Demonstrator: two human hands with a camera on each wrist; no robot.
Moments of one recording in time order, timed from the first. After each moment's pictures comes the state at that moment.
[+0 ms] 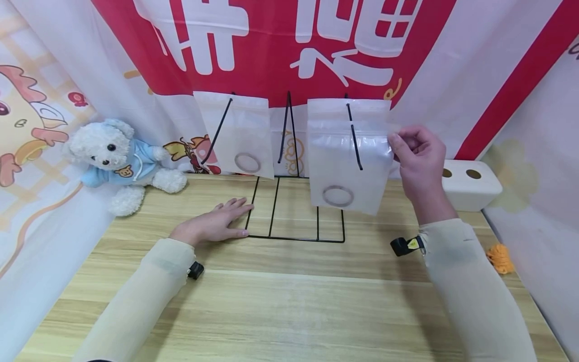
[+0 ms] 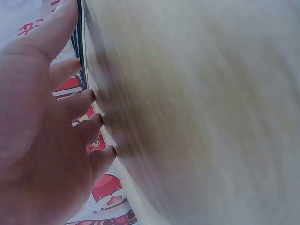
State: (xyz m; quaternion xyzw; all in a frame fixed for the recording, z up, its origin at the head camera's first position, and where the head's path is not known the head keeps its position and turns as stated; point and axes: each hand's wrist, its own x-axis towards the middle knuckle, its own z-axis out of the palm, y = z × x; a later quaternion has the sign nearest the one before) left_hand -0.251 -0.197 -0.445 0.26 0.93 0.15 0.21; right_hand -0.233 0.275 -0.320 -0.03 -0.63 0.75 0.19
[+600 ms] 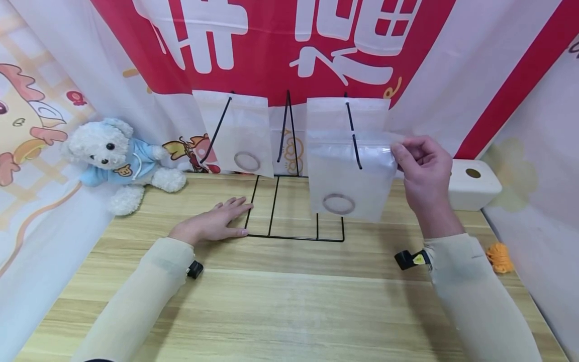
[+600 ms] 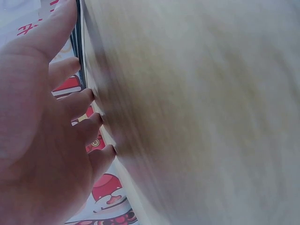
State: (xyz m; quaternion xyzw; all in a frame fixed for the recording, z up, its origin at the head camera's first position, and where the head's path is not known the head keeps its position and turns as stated) left_hand -0.252 -0.198 -0.445 0.26 0.93 0.15 0.21; right_hand -0.210 0.273 -0.326 0.02 -0.61 0.76 0.22
